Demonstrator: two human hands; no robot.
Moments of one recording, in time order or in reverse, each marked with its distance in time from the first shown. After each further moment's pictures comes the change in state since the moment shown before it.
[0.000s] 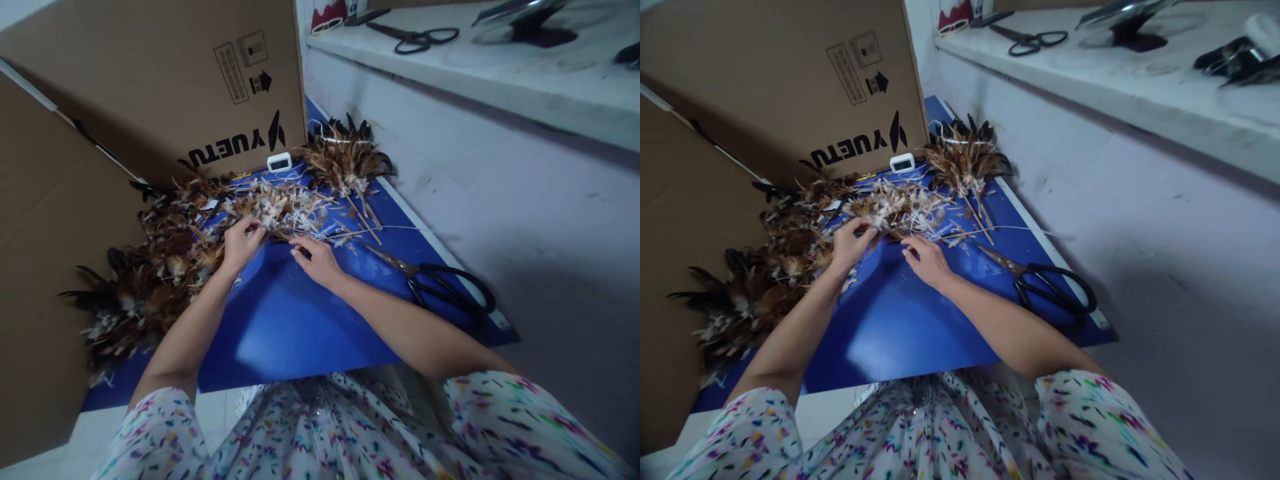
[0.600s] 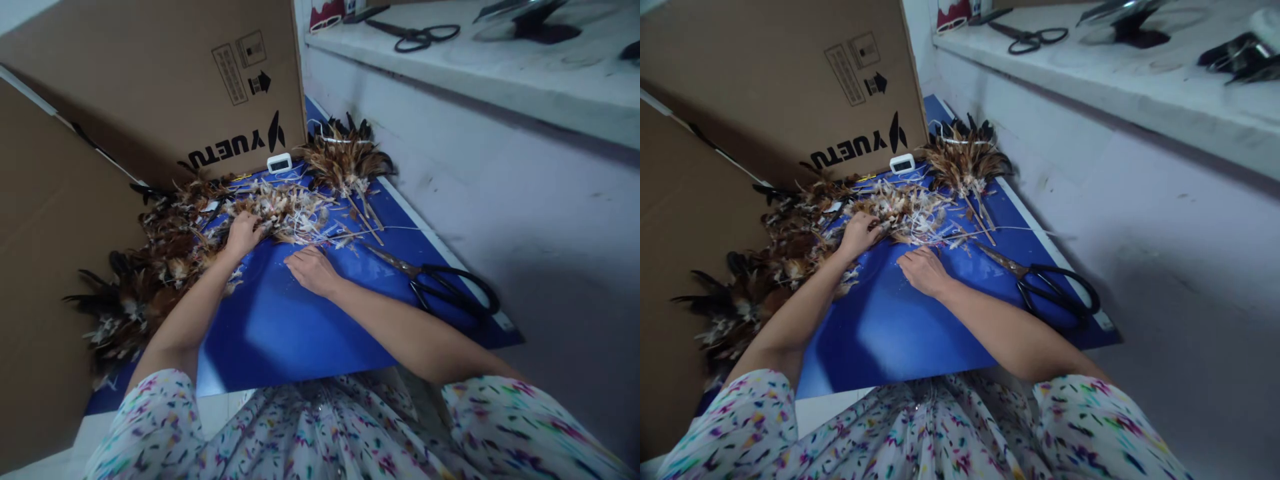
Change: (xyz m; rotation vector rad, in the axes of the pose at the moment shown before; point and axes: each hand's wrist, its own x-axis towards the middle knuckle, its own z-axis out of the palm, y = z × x) left_hand 0.036 -0.052 0.017 0.403 -0.208 0.137; right_hand -0.007 0.006 0.010 -0.475 -0.277 -0.301
